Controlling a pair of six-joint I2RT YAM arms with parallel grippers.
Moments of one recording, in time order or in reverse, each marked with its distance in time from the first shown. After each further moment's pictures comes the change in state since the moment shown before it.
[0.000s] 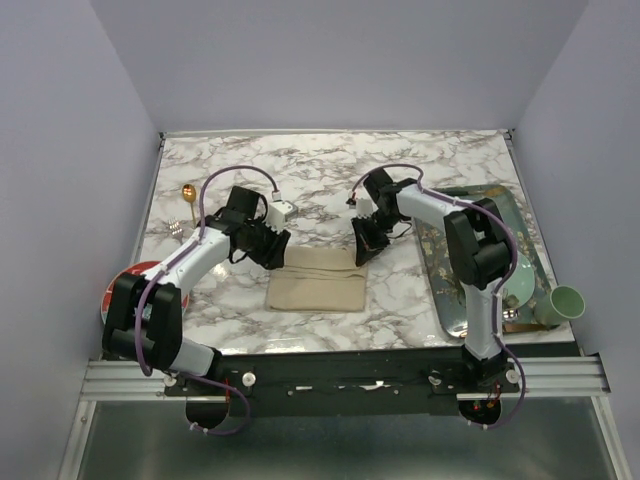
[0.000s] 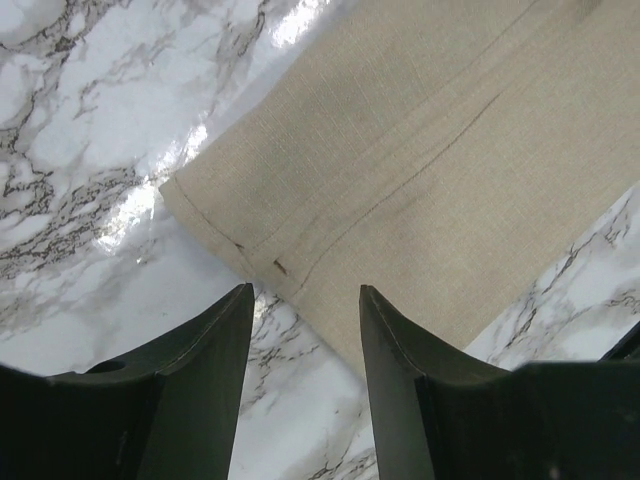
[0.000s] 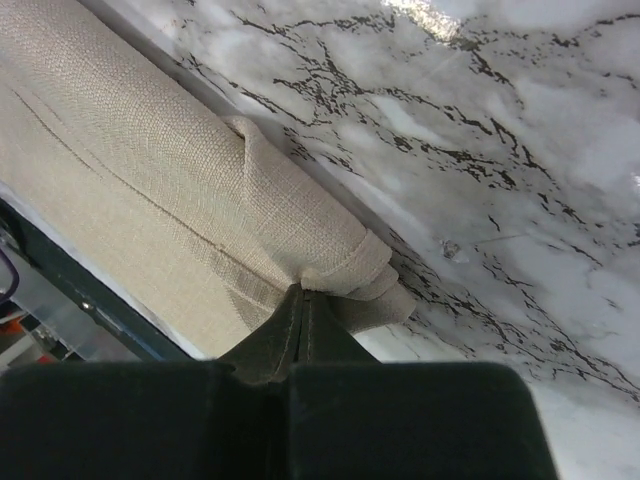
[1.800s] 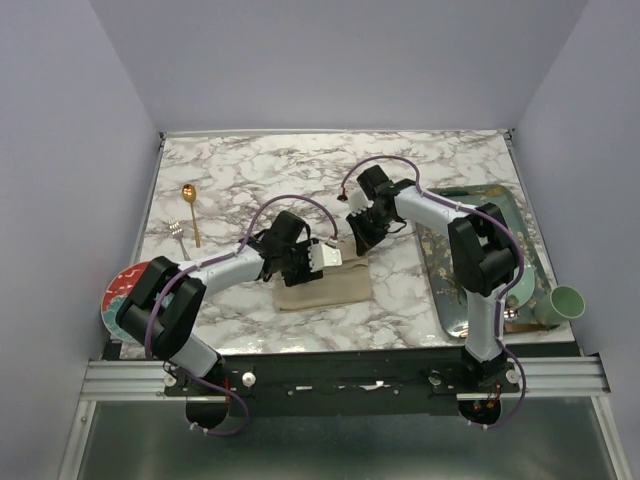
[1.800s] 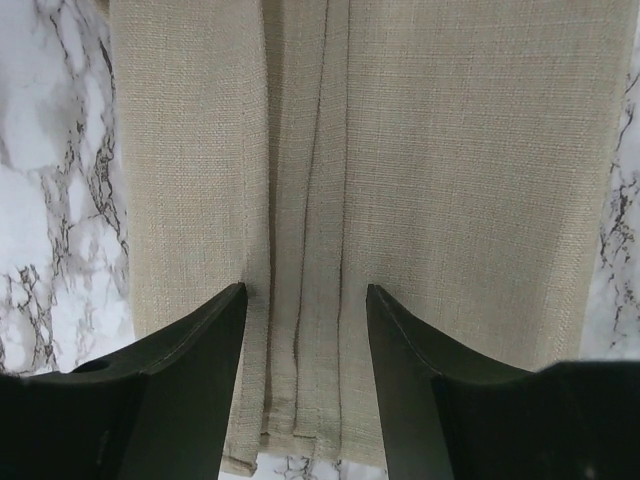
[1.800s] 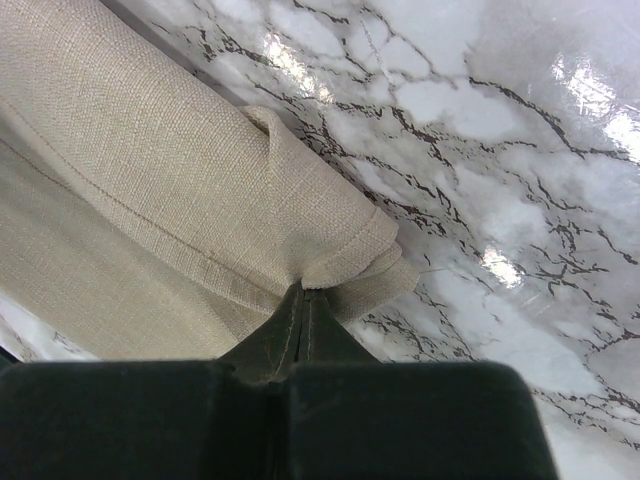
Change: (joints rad) left arm -0.298 0.099 -0.098 0.277 -0.085 0.494; right arm 0.041 -0.063 -0.026 0.111 0.180 -0.198
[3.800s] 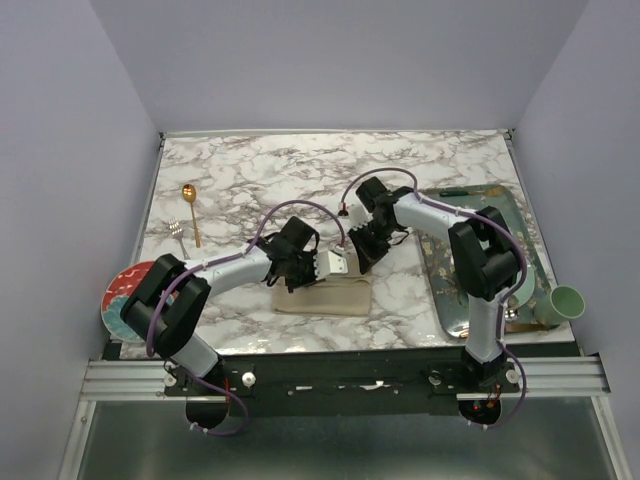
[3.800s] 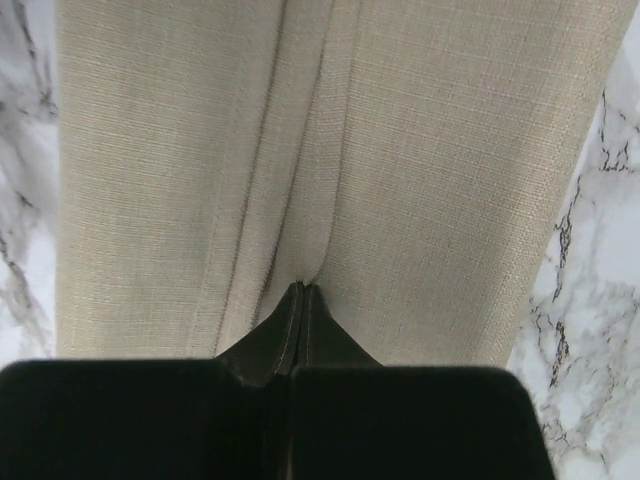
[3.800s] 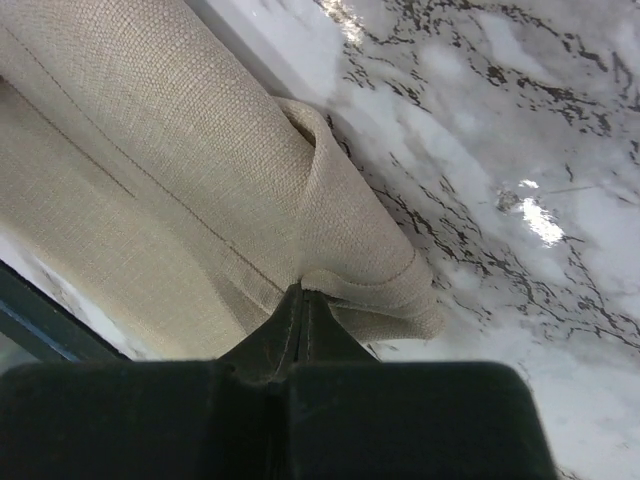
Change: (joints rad) left arm -0.071 0.032 0.037 -0.117 0.011 -0.076; right arm 0.040 -0.038 -0.085 -0.082 -0.026 0.022
